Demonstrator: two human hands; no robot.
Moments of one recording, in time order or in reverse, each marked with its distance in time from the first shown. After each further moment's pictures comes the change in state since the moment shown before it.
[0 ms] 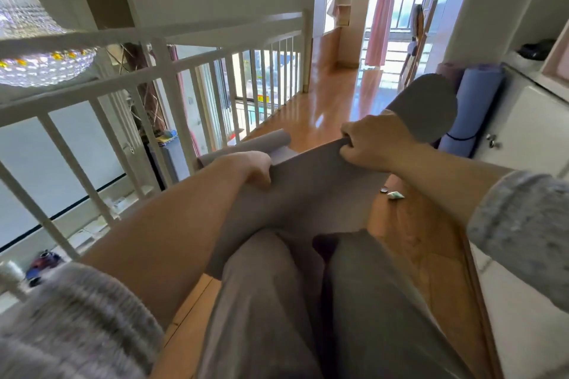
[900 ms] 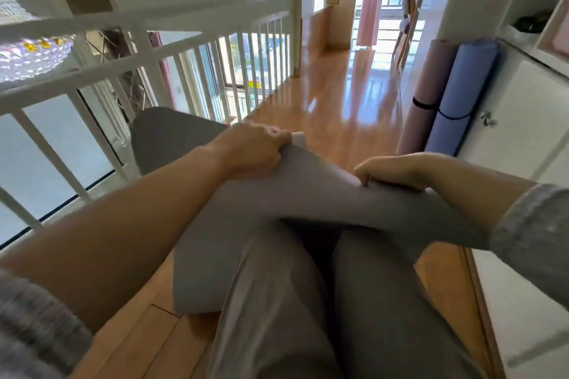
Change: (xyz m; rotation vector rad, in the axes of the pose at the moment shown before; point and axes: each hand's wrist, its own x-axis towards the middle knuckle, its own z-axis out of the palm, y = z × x) left_hand -0.023 0.008 -0.009 0.273 0.476 0.438; right_hand -0.042 0.011 0.021 0.914 -0.949 0.551
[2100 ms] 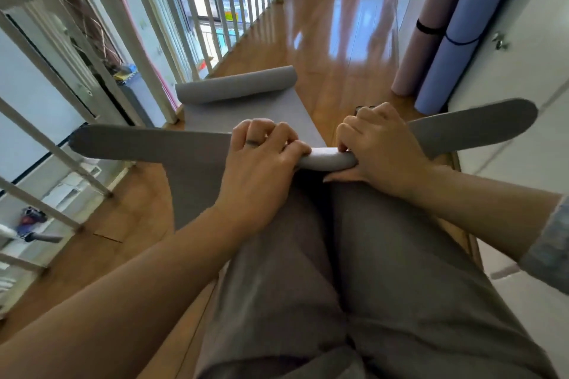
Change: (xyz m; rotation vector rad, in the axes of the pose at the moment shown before) left_hand -0.080 0.054 0.105 -0.072 0.536 -0.042; right_hand 0.049 0.032 0.098 -0.915 1.106 -0.988
